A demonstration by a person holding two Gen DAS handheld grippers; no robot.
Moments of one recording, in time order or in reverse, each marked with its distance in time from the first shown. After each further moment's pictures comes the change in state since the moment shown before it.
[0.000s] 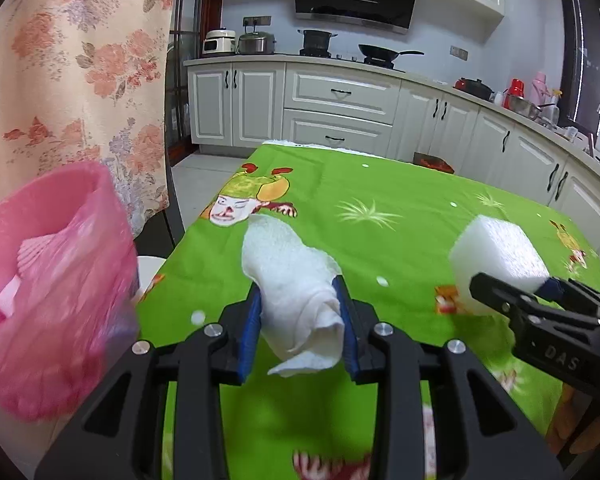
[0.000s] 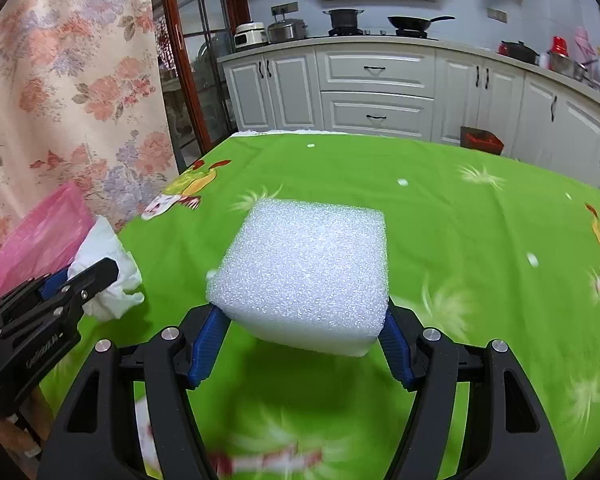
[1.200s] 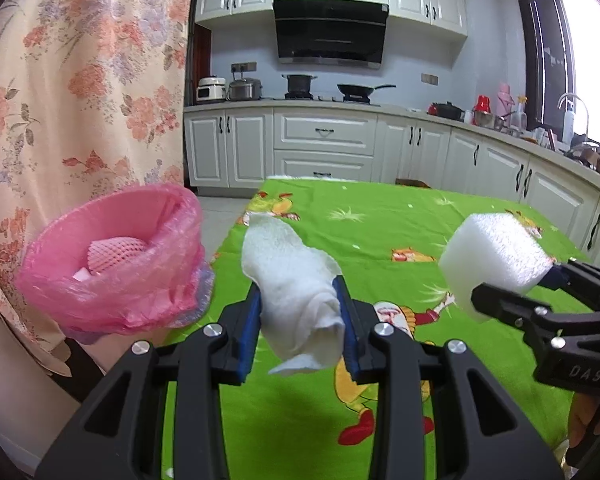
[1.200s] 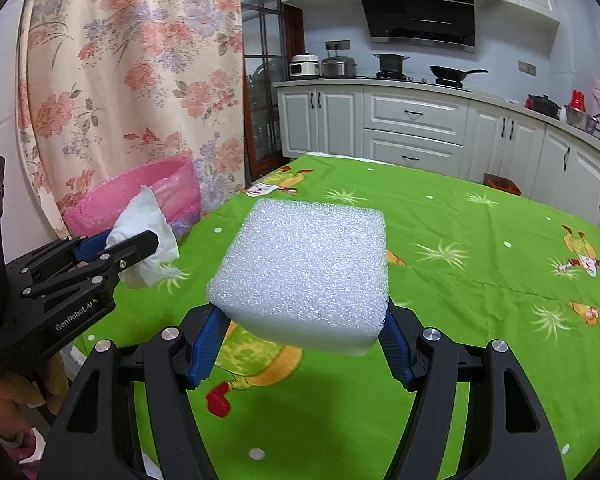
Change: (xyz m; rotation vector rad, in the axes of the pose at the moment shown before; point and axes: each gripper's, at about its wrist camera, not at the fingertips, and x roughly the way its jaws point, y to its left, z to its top) left arm -0.145 0.024 -0.063 0.075 -0.164 -0.025; right arm -0.128 0.068 -0.064 -0.164 -0.115 0.104
